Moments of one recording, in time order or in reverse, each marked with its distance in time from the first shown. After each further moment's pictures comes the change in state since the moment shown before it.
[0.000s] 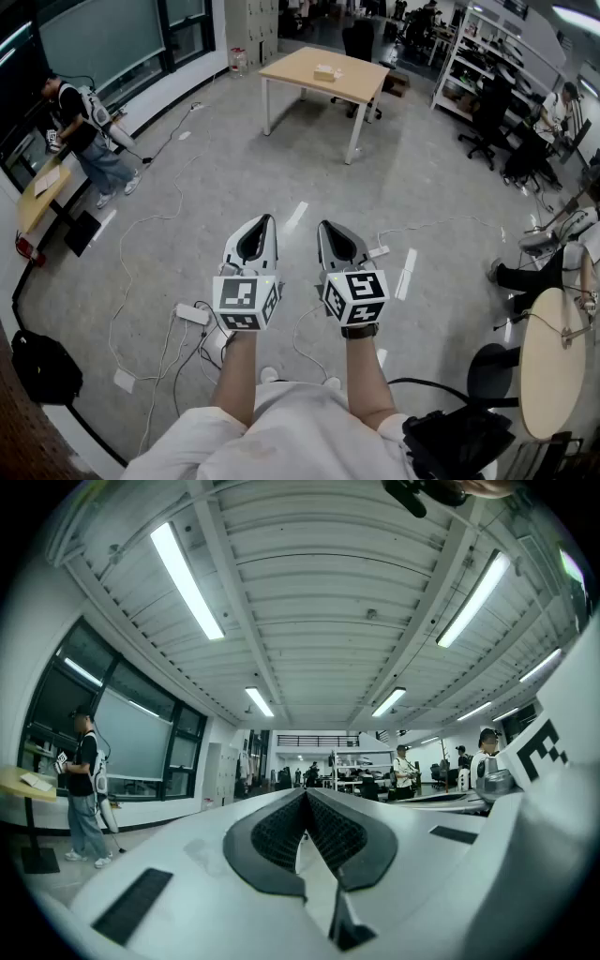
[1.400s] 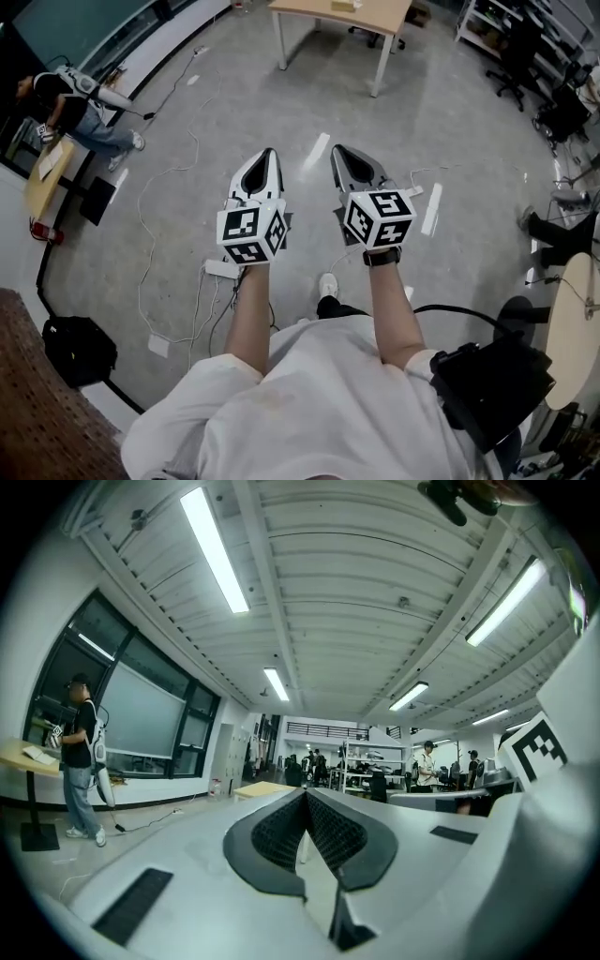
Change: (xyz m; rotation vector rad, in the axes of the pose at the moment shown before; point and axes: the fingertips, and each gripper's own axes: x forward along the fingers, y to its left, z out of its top) left arm 0.088 0.127 -0.064 -0.098 0.078 0.048; right arm 0.154 -0.010 -0.036 0.118 0.037 0.066
